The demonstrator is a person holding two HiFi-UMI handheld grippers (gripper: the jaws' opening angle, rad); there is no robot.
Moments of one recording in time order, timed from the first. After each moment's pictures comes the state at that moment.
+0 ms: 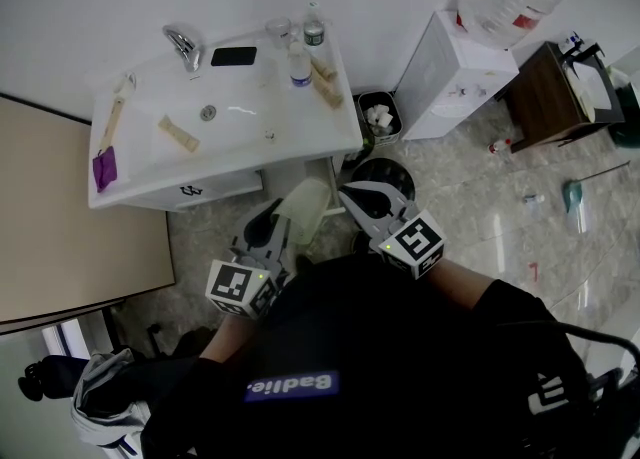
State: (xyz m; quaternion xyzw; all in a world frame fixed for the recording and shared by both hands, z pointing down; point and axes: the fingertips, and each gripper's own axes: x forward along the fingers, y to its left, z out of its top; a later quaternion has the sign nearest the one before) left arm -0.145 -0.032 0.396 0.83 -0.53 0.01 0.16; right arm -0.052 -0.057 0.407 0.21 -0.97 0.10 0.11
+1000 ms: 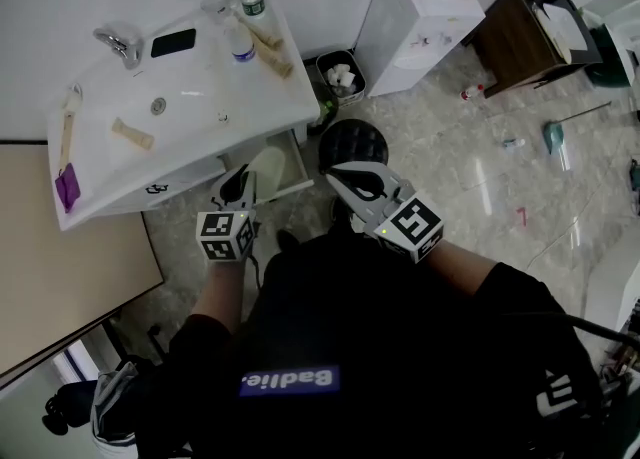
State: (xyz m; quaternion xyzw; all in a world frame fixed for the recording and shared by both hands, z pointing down) left arm -0.142 -0.095 0.548 0.80 -0.53 0.15 0.23; right arm 0.007 -0.062 0.430 0.24 -0.95 0.13 0.13
